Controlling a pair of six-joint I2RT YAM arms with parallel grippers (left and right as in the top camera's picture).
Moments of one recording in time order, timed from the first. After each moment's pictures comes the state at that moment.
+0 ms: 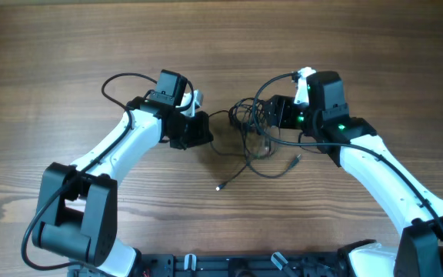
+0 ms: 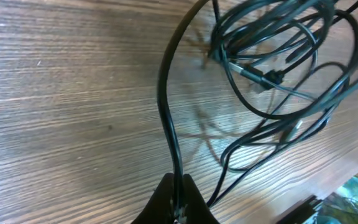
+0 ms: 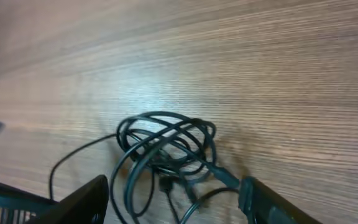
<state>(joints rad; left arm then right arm) -0.32 1.72 1.06 -0.64 0.49 -0.44 0.29 1.47 0.87 -0.22 -0.26 0.43</state>
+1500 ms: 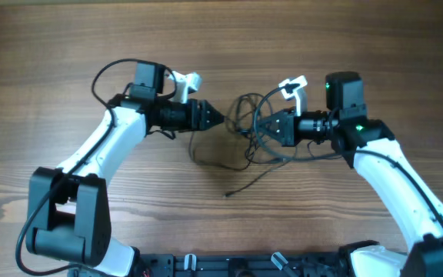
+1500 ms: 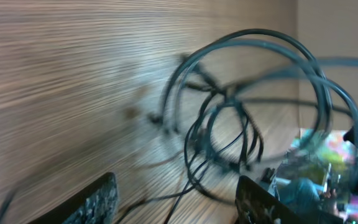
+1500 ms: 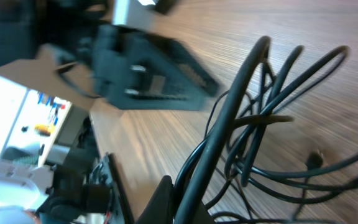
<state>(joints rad) -0.23 1.70 1.07 -0.47 0.81 -0.24 0.21 1.39 0.87 -0.32 -0.99 0.16</state>
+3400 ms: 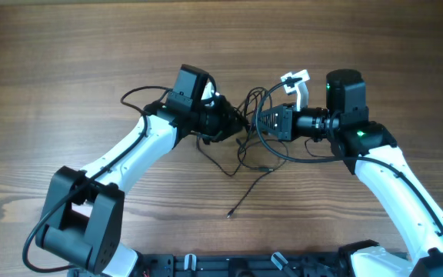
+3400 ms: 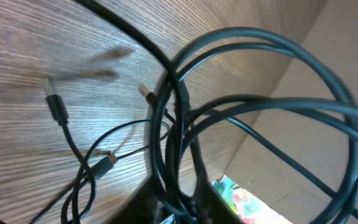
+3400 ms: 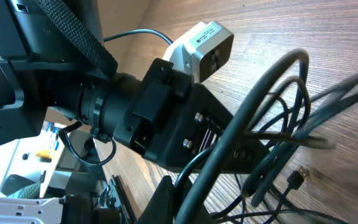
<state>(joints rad) -0.44 1.70 1.07 -0.33 0.68 -1.10 0.23 1.35 0.87 -0.25 -0.91 0.34</state>
